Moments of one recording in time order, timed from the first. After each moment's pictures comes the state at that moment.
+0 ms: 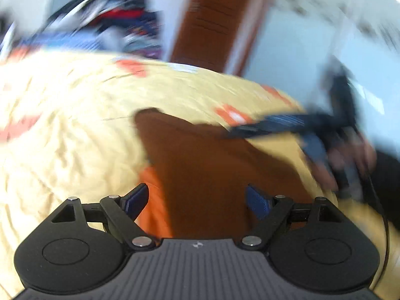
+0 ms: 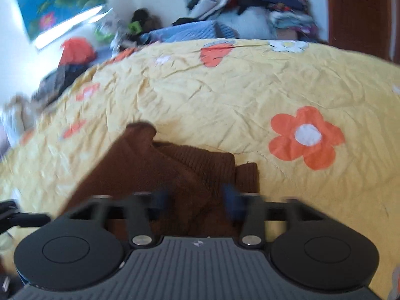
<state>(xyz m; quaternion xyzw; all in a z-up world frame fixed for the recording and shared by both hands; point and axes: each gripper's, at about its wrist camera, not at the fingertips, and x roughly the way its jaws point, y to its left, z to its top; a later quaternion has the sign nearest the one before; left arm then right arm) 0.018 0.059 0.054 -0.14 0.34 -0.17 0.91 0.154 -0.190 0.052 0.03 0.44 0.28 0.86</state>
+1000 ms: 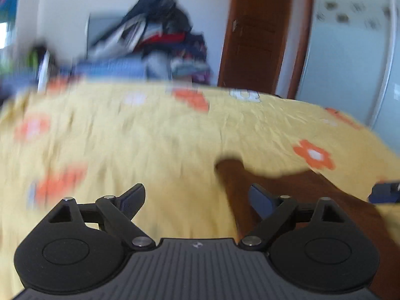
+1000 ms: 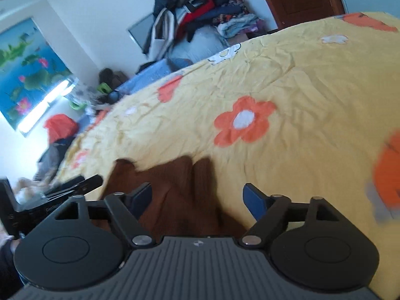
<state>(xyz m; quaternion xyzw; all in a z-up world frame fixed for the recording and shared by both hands) 0.064 0.083 0.053 -0.08 0.31 -0.06 0.95 0.107 -0.271 0.048 0.21 0.40 0.21 0.87</state>
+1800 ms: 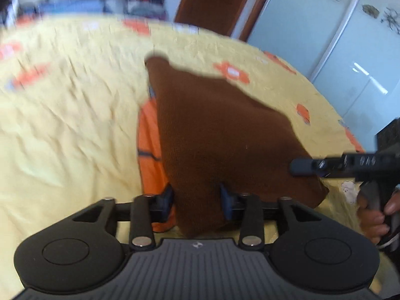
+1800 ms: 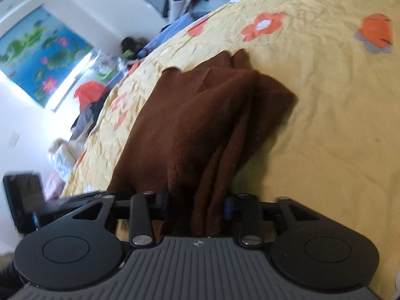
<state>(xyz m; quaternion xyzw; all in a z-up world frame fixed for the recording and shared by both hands) -0.039 0.038 0.068 -0.07 0.39 -0.17 0.90 -0.008 -0.263 0.038 0.24 0.47 0.26 0.81</state>
